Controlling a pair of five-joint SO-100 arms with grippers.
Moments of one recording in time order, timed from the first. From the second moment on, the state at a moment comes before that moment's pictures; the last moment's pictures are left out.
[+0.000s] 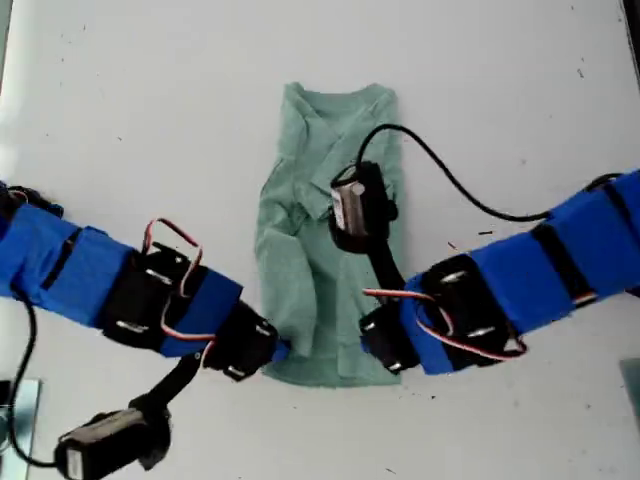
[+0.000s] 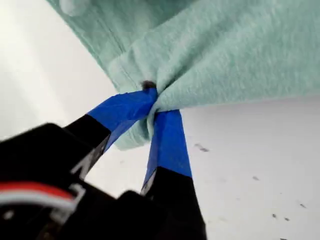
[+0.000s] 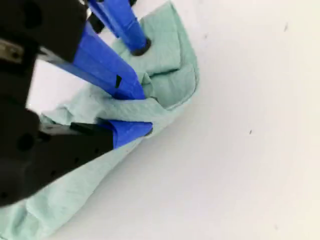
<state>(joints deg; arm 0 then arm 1) 14.9 77.9 71.9 62.0 12.0 -17.5 85.7 66.8 78.8 -9.1</state>
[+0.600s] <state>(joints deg) 3.8 84.6 68.3 73.7 20.1 -3.4 98.5 74.2 77.3 -23.3</state>
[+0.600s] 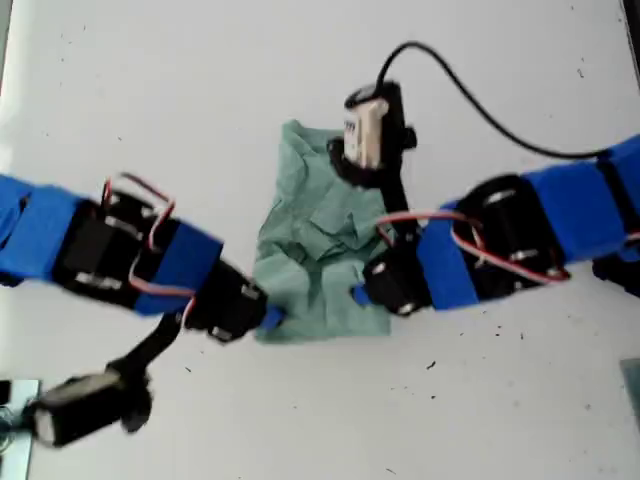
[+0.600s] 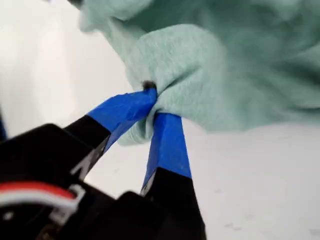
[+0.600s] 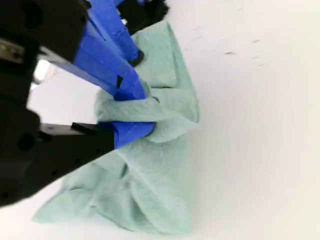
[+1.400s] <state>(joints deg) -39.7 119.7 88.1 76.0 36.4 49.0 135.6 91.6 82.9 -45.1</state>
